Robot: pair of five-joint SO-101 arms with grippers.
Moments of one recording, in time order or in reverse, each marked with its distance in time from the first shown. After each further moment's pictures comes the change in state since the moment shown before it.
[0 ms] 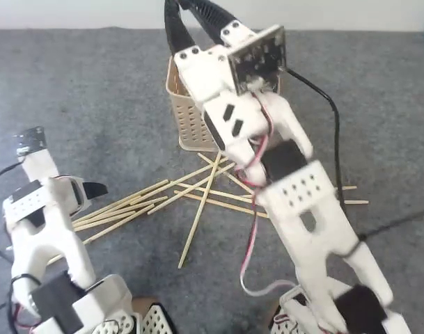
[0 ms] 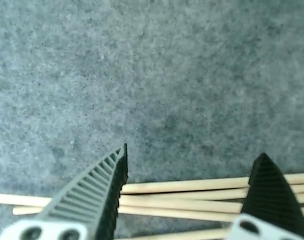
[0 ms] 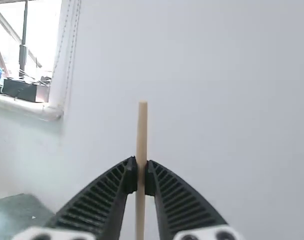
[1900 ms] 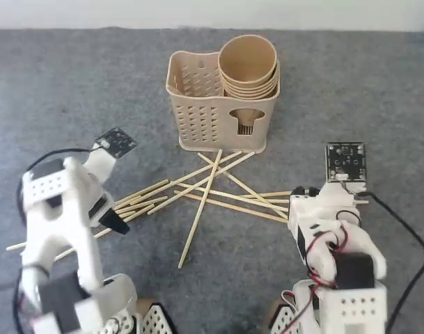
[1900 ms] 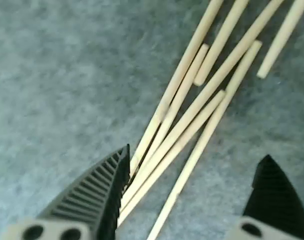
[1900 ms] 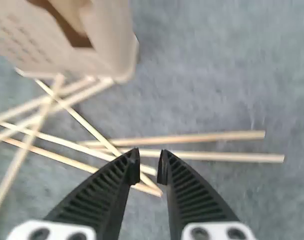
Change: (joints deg) left arm 13.1 2.0 -7.9 19.5 -49.0; right arm 27.0 -59.4 54.6 67.1 -10.9
